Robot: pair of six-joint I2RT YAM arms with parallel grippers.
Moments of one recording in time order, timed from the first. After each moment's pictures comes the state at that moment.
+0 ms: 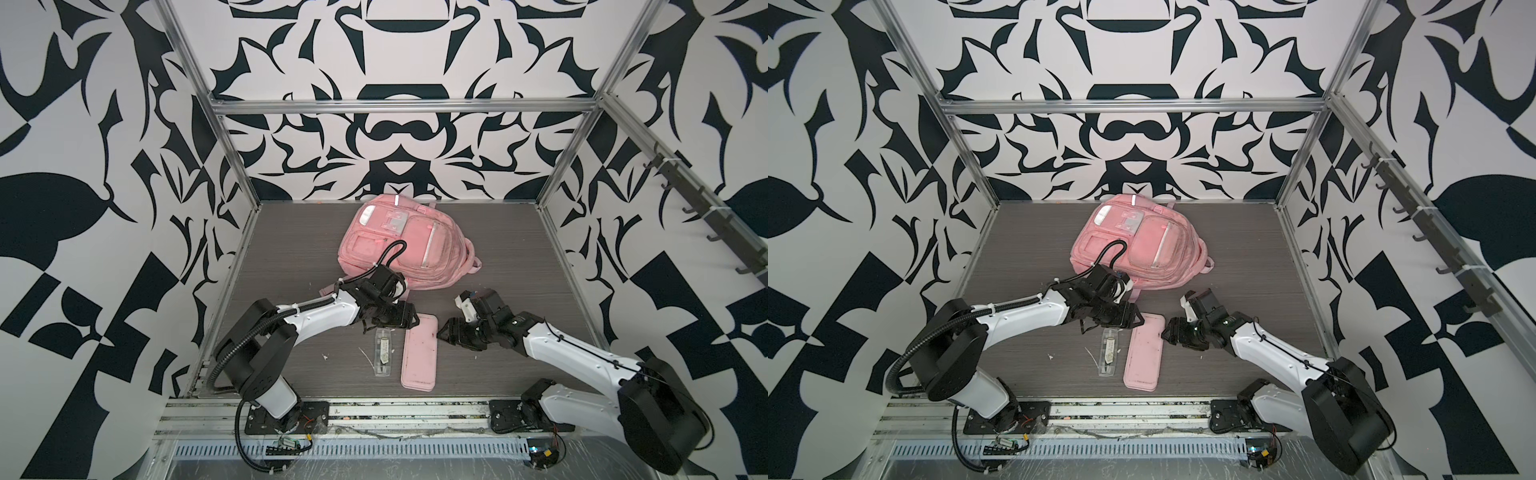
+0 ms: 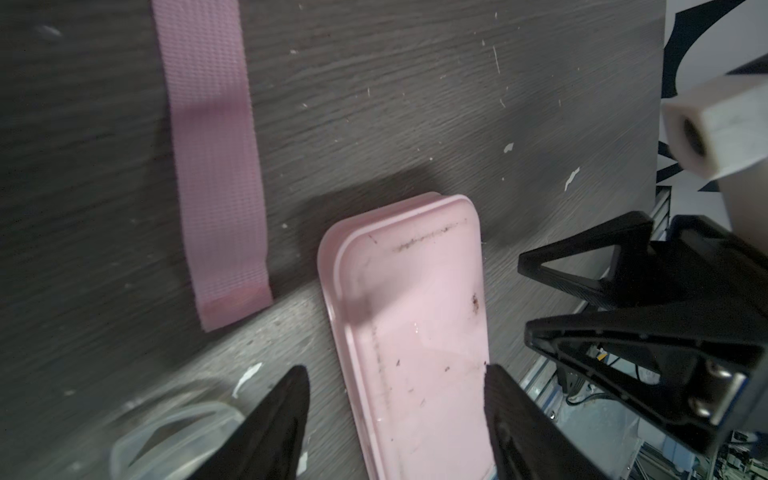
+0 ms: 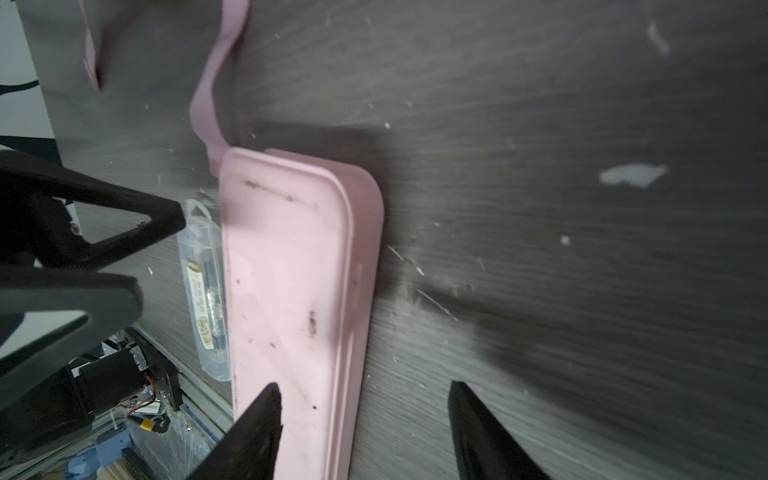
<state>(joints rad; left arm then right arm) -0.81 1.61 0.91 -0.31 0.41 -0.60 0.56 1.14 0.46 -0.35 -0.42 0.76</state>
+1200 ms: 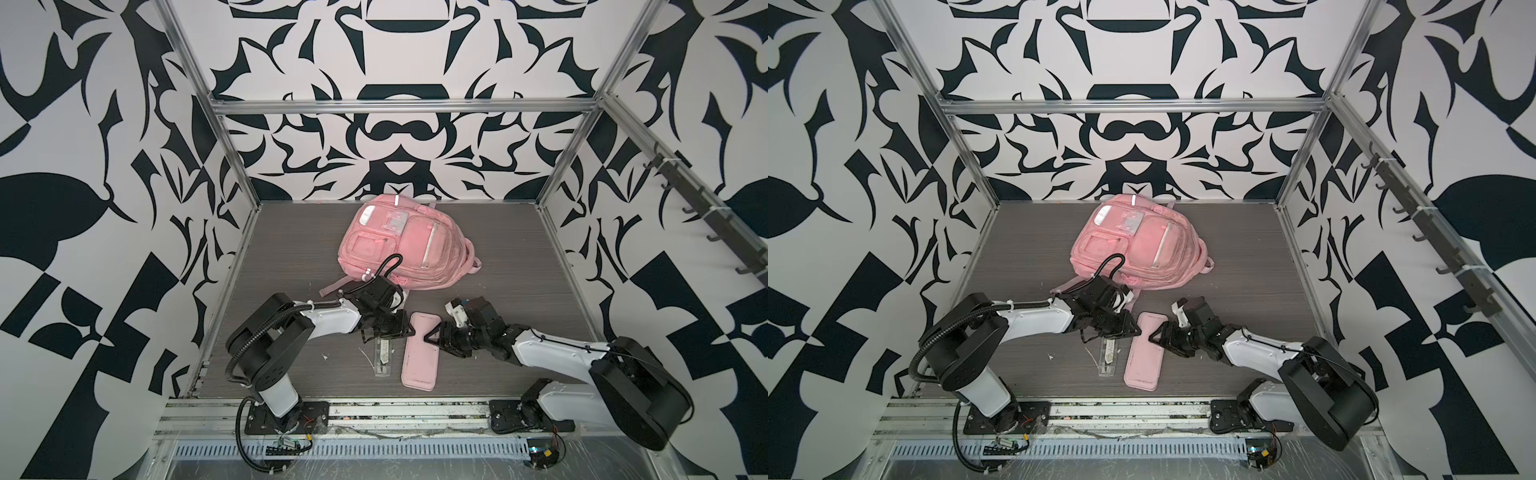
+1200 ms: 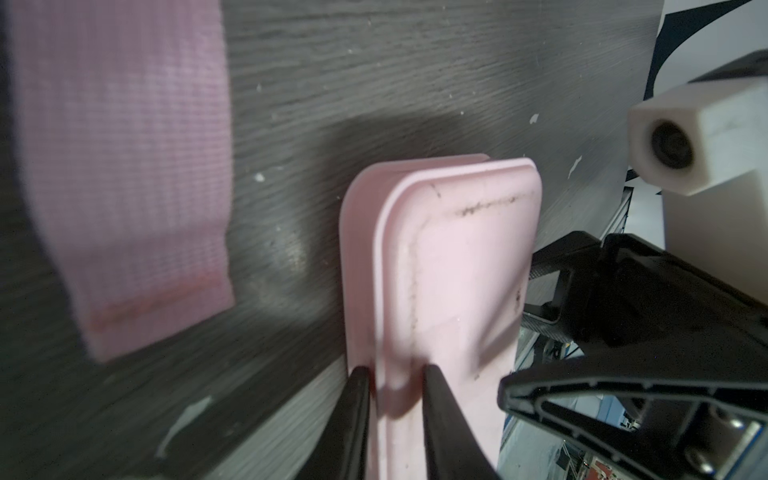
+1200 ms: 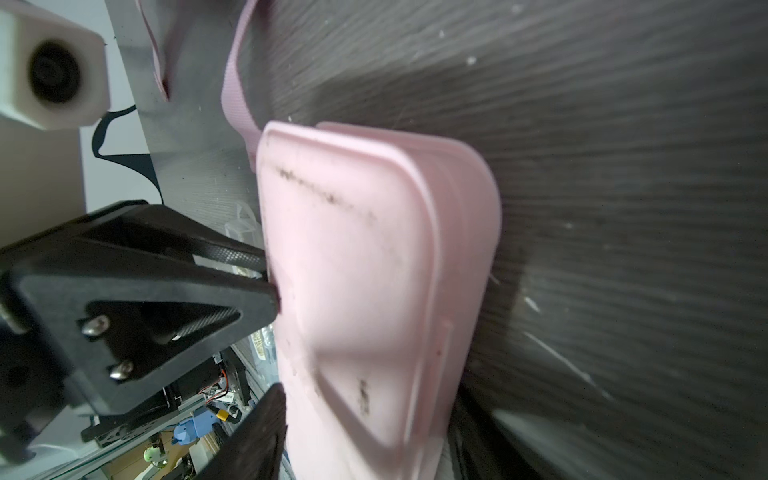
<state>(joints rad) -0.80 1.68 0.78 -0.08 0.54 -0.75 0.62 1.27 0.34 0.10 -0.53 0.98</state>
